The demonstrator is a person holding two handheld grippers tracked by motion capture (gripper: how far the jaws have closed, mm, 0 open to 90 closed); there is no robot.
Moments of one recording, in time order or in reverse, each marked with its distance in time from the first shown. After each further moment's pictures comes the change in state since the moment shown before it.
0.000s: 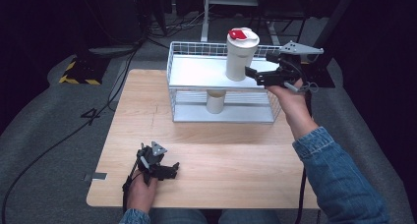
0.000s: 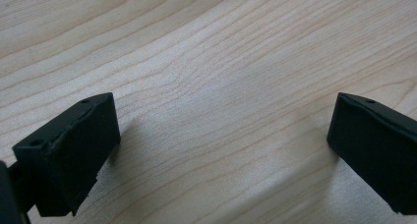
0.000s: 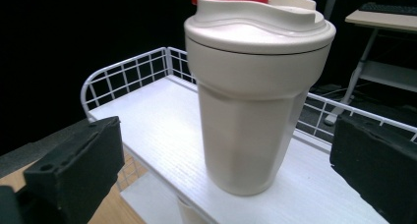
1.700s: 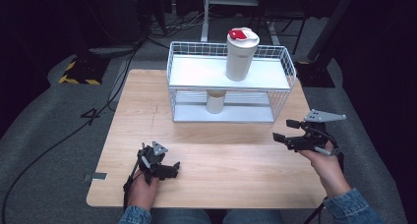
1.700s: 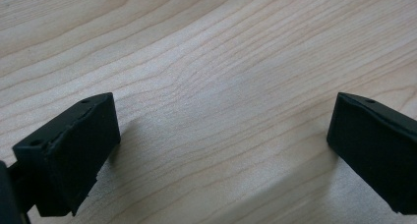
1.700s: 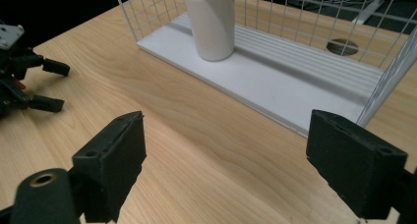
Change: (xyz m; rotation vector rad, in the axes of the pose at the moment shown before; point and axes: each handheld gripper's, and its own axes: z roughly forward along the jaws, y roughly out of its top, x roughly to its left) left arm -0.003 0.002 0.002 -0.001 0.010 -0.014; right arm -0.005 -0.162 -0.093 0.266 0.050 0.094
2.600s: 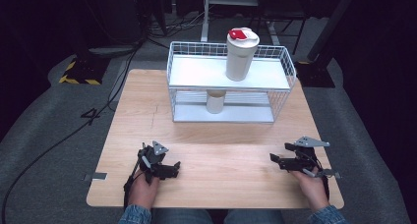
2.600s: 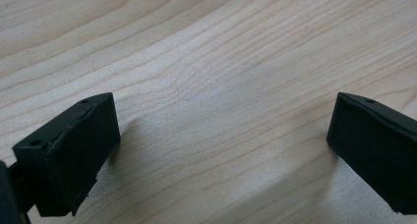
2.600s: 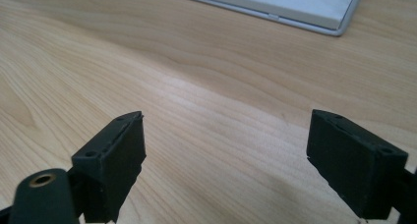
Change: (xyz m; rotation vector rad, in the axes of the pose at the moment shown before) left arm -0.001 0.001 0.001 0.000 0.005 0.001; right arm -0.009 -0.098 0.038 0.087 -0.135 0.075
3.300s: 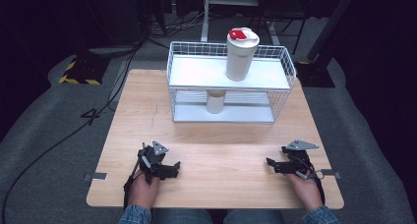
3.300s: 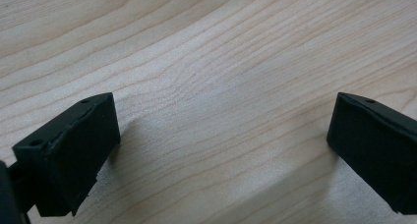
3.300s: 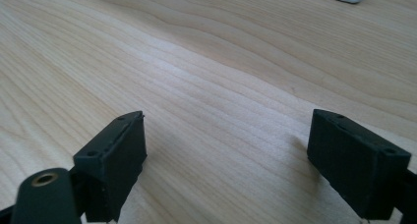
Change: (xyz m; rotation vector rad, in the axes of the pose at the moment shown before) left arm 0.000 0.000 0.000 0.000 0.000 0.000; right arm 0.005 -0.010 0.019 0.076 -0.059 -0.069
